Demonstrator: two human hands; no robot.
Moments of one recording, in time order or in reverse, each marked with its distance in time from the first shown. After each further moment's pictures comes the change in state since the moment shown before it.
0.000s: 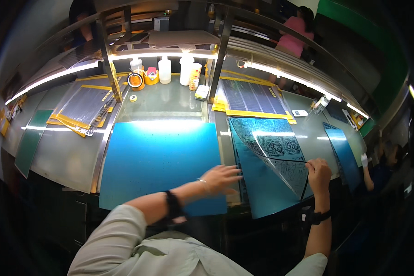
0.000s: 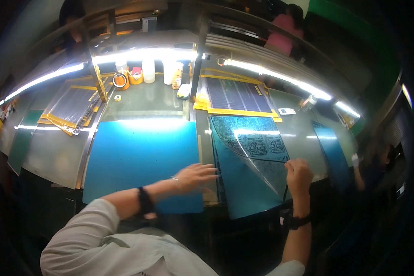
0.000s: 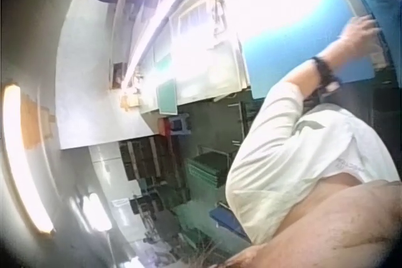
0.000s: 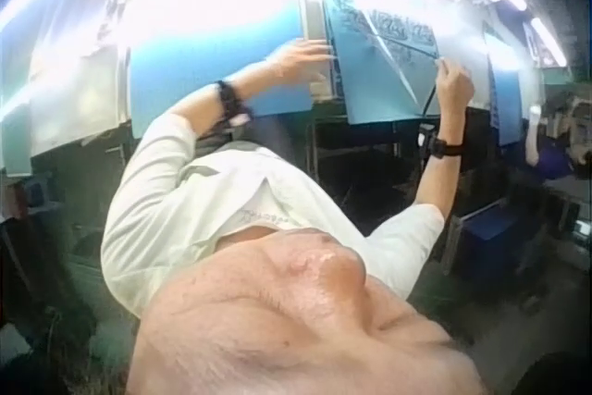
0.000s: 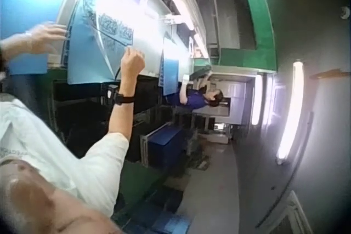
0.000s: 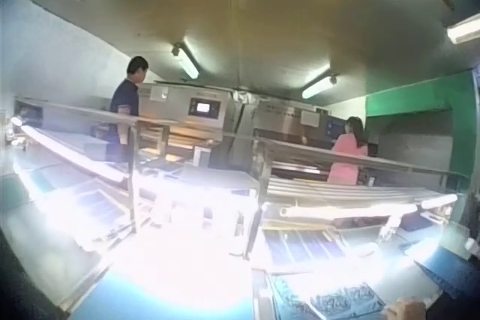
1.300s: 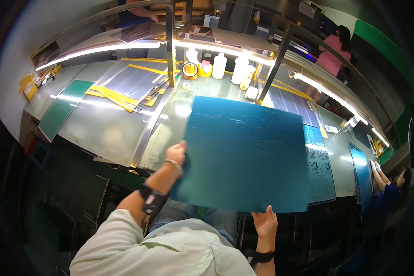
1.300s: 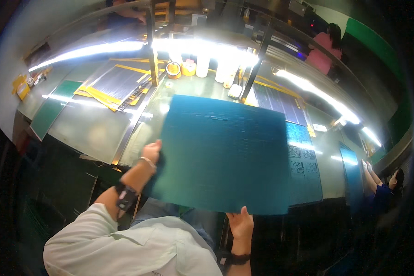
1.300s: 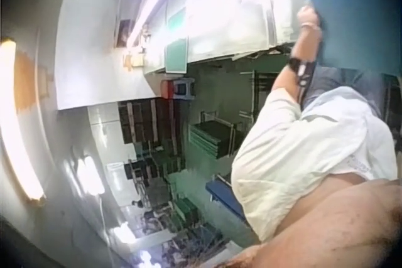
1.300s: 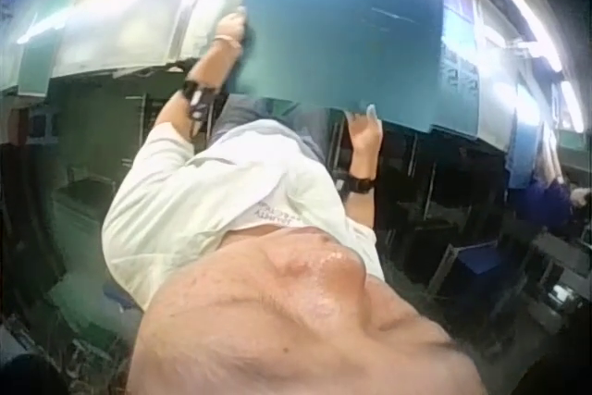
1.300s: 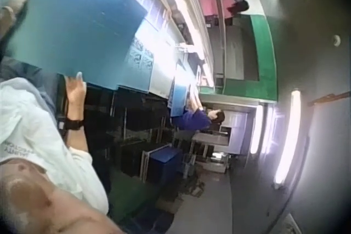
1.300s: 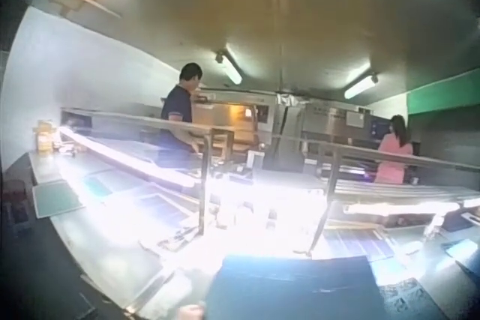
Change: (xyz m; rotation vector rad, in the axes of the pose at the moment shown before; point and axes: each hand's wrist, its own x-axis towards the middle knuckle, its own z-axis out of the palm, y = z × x) left_hand -0.215 -0.066 -0.060 -0.760 1.051 -1.333; right_hand -0.165 -0.235 0.051 2.174 -0.249 1.040
